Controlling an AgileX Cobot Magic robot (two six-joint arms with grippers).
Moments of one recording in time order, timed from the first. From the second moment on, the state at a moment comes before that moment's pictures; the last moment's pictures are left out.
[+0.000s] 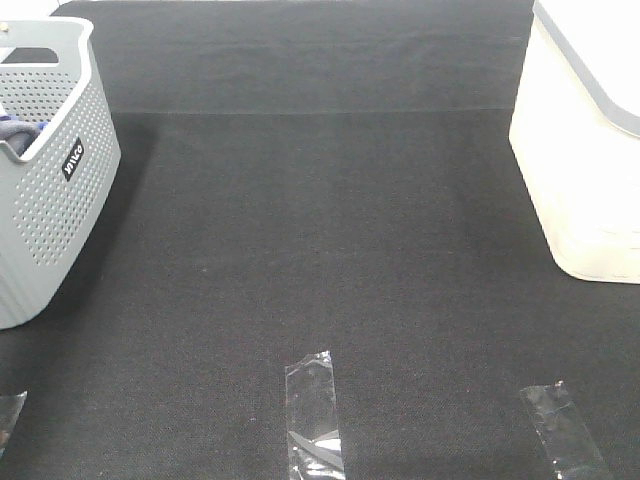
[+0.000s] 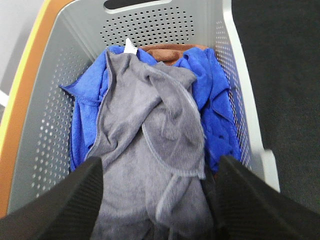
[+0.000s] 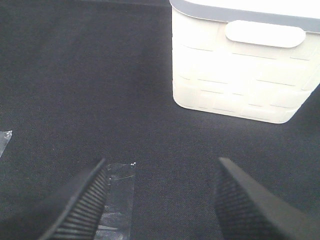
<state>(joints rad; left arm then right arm) -0.01 1.18 -0.98 0.24 0.58 -0.11 0.06 0.00 -0.50 0.02 1.05 -0.07</state>
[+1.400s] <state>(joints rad) 0.18 2.40 -2.26 0.15 0.98 -0.17 0.06 0.00 -0.50 0.02 1.05 -0.07</state>
